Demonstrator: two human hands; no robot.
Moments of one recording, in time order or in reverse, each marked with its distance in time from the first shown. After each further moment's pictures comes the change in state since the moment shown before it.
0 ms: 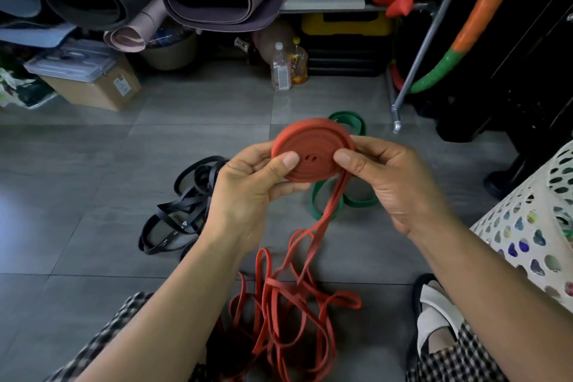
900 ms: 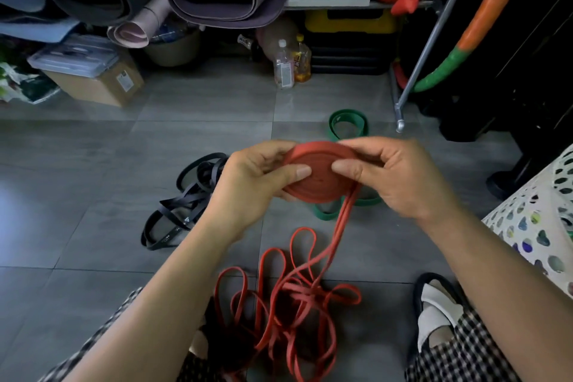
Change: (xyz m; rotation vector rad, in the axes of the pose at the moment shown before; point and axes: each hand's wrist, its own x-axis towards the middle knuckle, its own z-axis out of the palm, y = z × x) left_hand 0.002 0.007 -0.009 0.436 -0.145 0.108; right_hand 0.000 -0.005 -0.005 -0.352 -0.131 -0.126
